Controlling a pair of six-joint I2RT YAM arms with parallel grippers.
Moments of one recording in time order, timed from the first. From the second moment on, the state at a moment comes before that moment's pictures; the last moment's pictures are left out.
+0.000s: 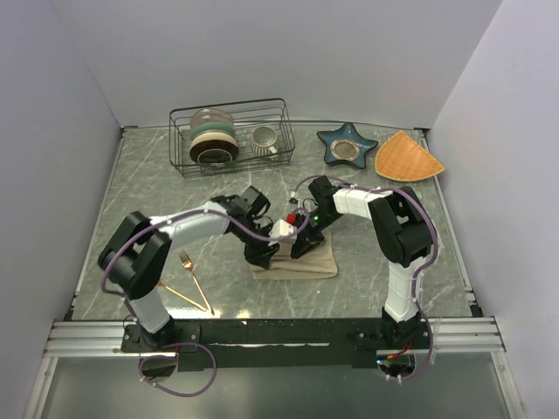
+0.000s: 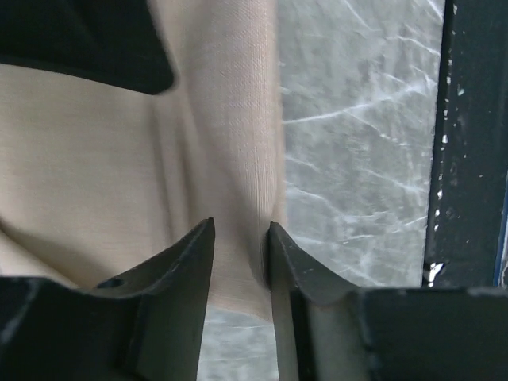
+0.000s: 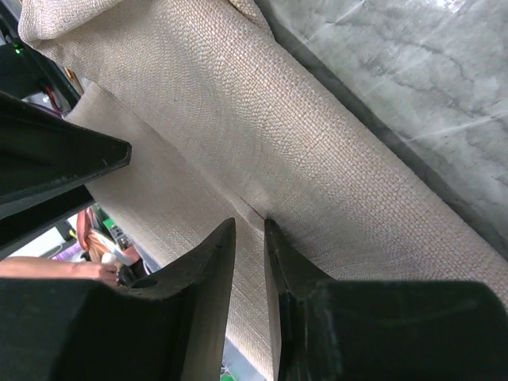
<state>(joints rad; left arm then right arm) -0.70 1.74 1.12 -0.64 0.67 0.74 0.45 1.97 1.16 -0.62 -0.78 0.10</state>
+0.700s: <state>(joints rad) -1.12 1.43 0.58 0.02 -0.07 0.56 0.45 1.97 1.16 -0.62 -0.78 0.10</state>
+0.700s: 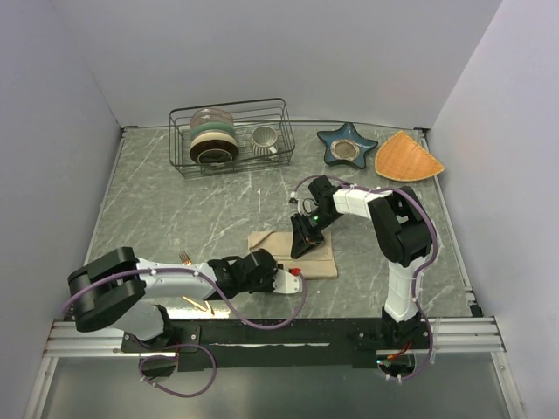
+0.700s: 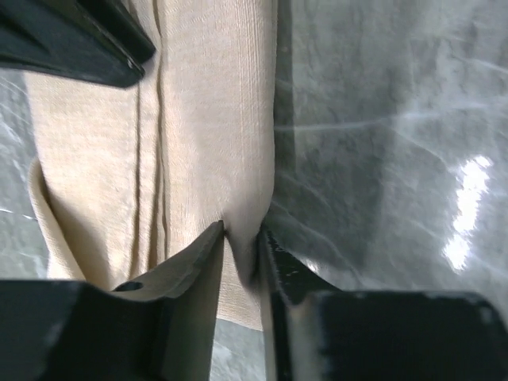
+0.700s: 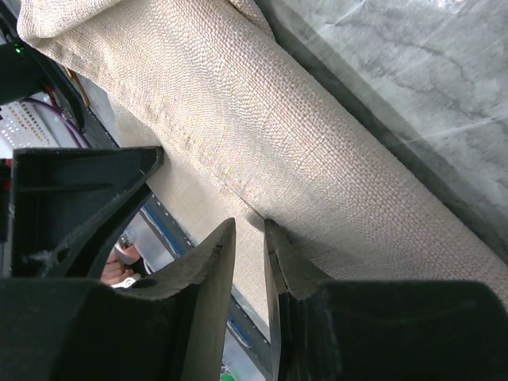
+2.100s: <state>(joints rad) -1.05 1.54 0.79 -0.23 0.17 0.54 0.45 1.97 1.16 -0.62 -0.79 0.10</state>
